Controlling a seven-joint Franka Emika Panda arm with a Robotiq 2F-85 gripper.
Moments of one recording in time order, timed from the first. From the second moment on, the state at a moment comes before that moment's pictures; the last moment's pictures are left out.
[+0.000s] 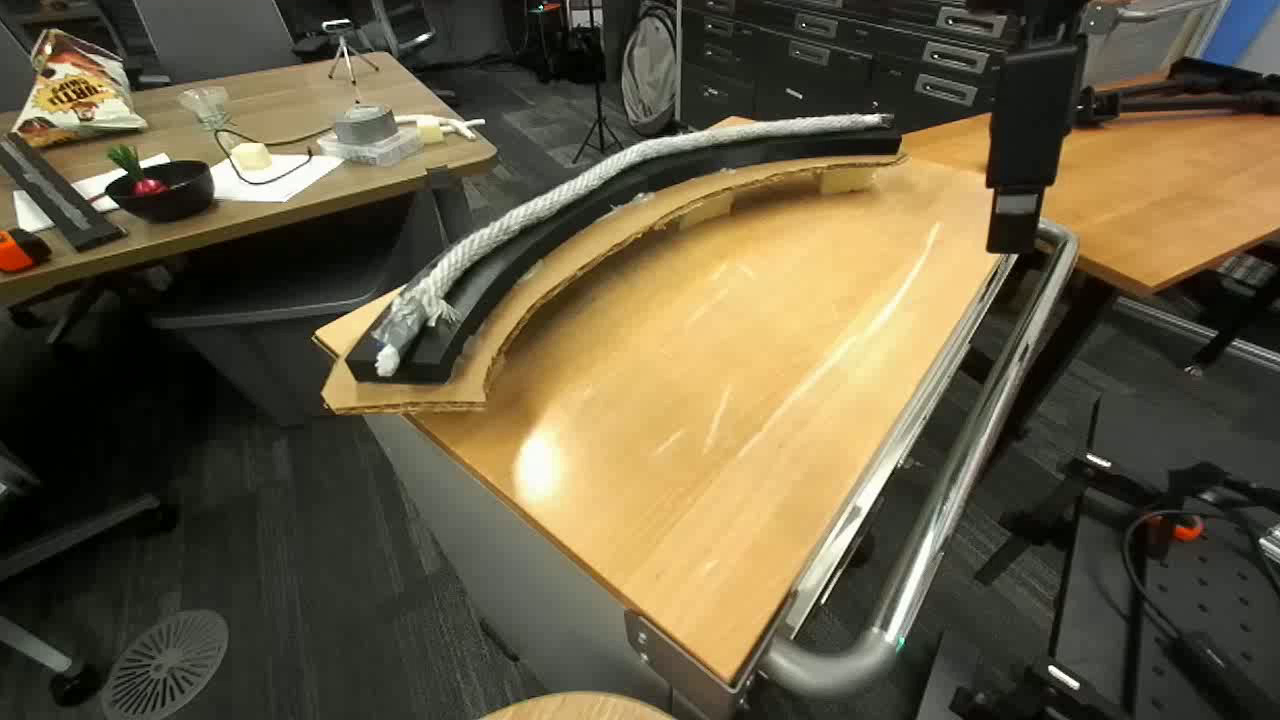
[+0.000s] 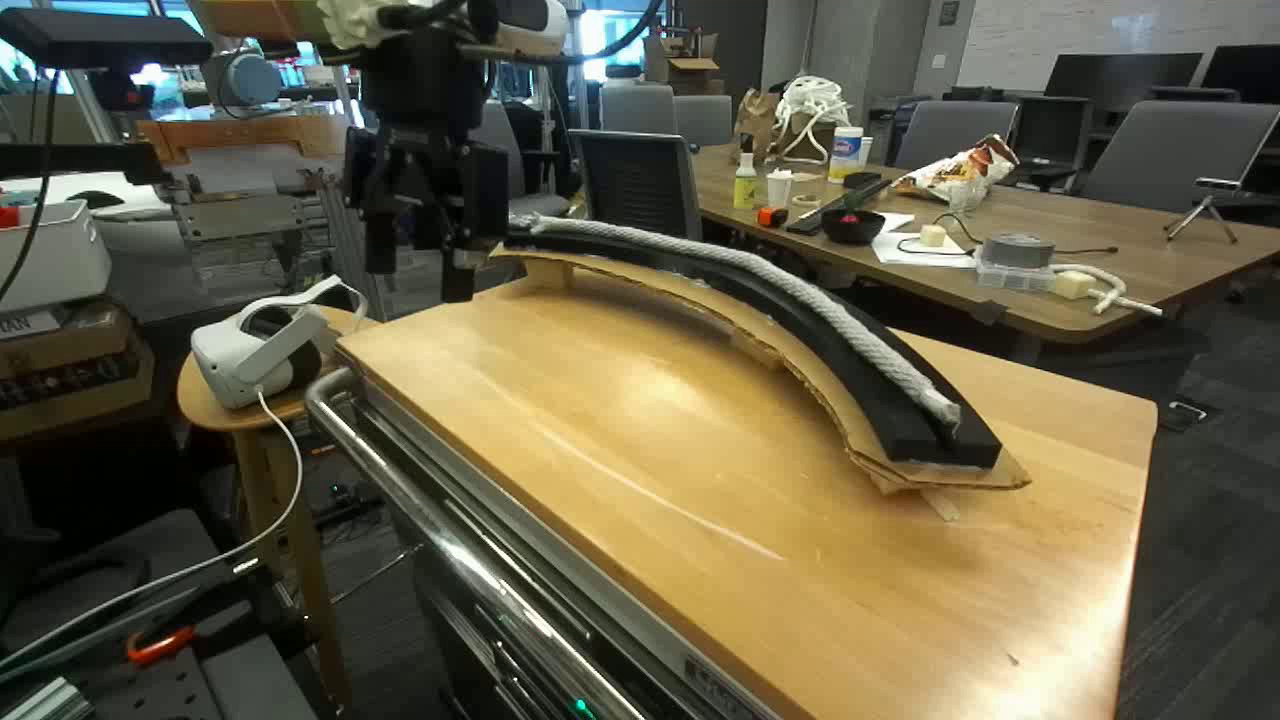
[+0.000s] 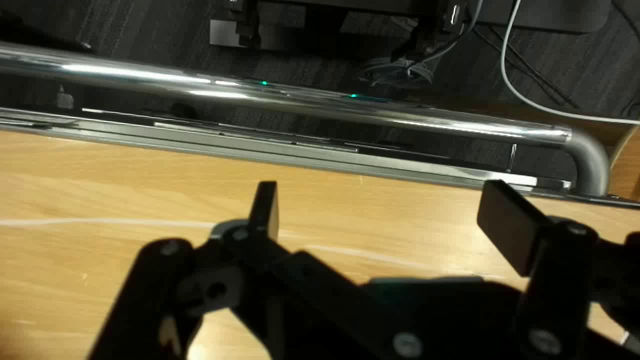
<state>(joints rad) 0.03 -0.33 0.02 -2.44 -0.01 1.86 -0.08</state>
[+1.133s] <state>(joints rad) 0.03 -0.33 0.02 -2.43 -0.01 1.86 -0.08</state>
